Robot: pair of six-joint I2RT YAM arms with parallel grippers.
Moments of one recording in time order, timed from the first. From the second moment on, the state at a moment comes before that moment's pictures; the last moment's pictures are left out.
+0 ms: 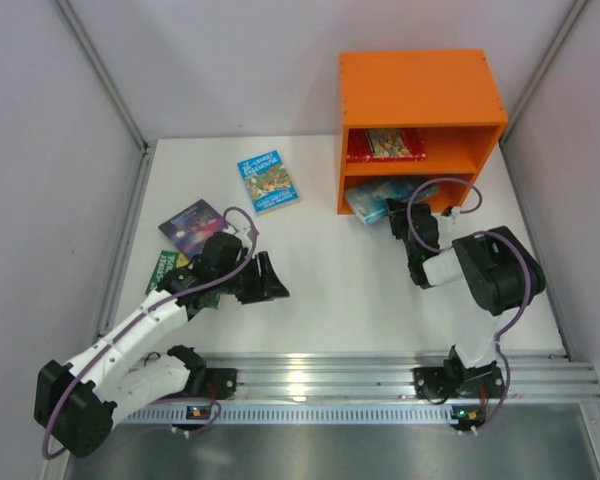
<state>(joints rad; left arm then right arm) -0.57 0.95 0.68 -0.52 0.32 -0.75 0.29 1.78 0.55 1.01 0.26 1.38</state>
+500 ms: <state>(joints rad) -0.57 0.94 0.67 -0.52 0.32 -0.74 0.34 1.74 0.52 0.93 0.29 1.42</state>
